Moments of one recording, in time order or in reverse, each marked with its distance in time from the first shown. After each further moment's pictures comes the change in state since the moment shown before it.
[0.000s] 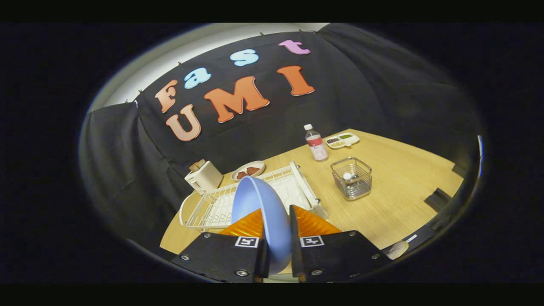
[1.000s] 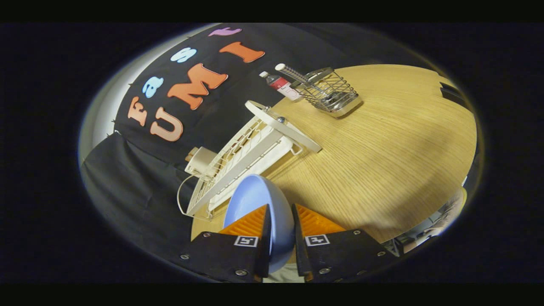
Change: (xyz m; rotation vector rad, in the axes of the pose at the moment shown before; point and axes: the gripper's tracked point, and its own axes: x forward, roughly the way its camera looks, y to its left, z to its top) arm 0.050 -0.028 -0.135 0.308 0.234 0.061
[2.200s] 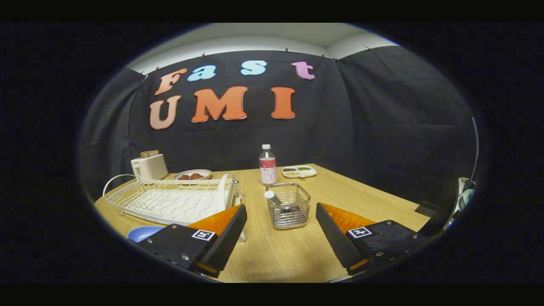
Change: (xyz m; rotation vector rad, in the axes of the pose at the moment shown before) arm -0.044 -0.016 0.200 -0.658 -0.573 -0.310
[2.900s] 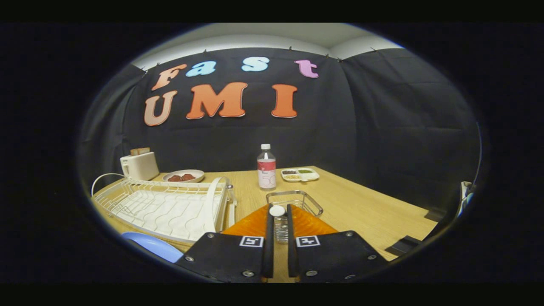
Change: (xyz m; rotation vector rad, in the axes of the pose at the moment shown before) arm 0.052 0.000 0.000 -0.042 -0.017 -0.048
